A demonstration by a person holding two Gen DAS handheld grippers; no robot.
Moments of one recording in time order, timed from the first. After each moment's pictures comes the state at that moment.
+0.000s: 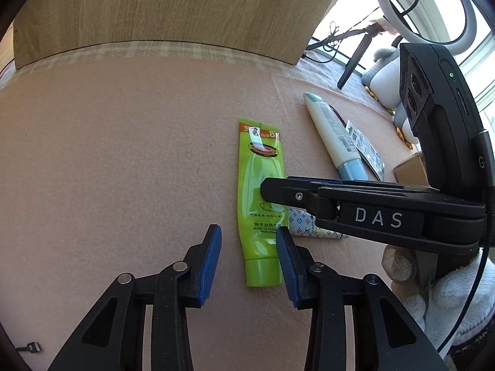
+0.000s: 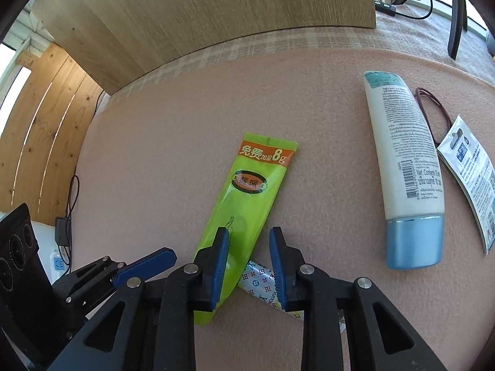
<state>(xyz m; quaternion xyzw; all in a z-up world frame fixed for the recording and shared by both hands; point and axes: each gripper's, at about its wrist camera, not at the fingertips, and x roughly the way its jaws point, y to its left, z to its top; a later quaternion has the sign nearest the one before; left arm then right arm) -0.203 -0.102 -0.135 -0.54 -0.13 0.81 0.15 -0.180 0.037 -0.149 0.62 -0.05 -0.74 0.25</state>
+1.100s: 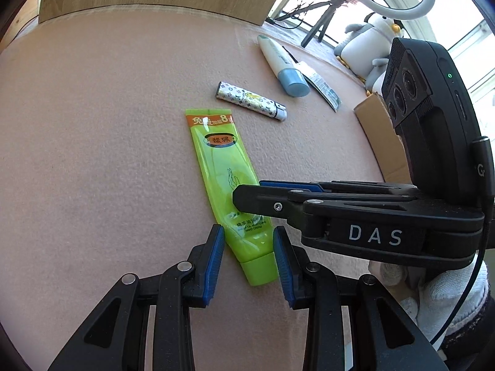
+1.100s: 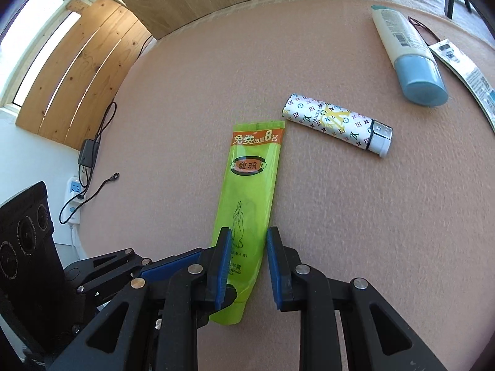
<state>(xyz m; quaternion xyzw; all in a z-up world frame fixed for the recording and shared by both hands) -0.056 -0.048 -0.134 -0.55 -0.15 0.80 0.16 -0.076 0.079 -0.153 0.63 -0.03 -0.70 0.32</state>
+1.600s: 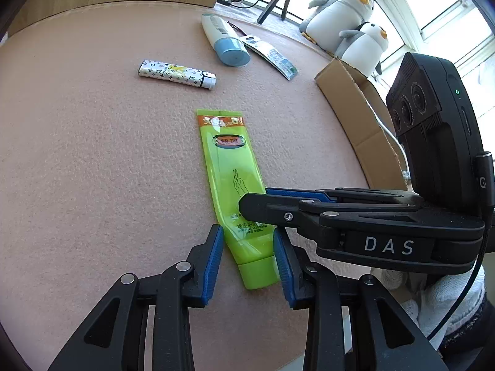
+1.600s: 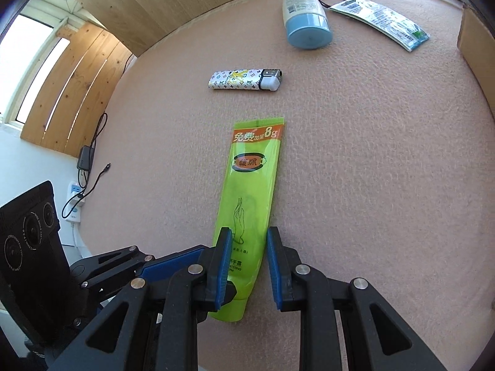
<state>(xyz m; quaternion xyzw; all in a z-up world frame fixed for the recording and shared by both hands) -0.035 0.015 -0.132 -0.56 -0.14 0.79 0.21 -0.056 0.166 -0.152 0.63 -0.07 -0.72 0.29</state>
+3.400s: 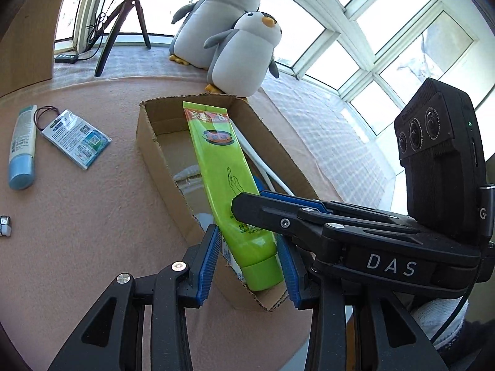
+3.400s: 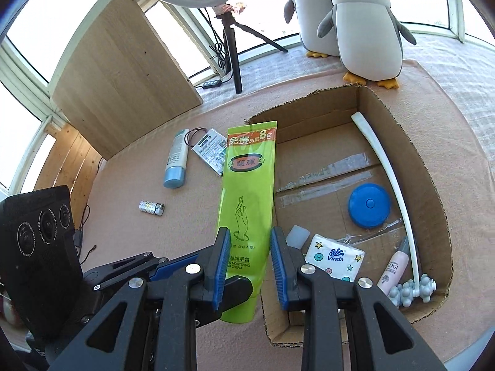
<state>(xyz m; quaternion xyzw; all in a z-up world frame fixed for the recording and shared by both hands) -0.114 0.255 -0.052 -0.49 -0.11 0.79 0.35 -0.109 0.390 -0.048 0.52 -0.14 -0.82 0.18</state>
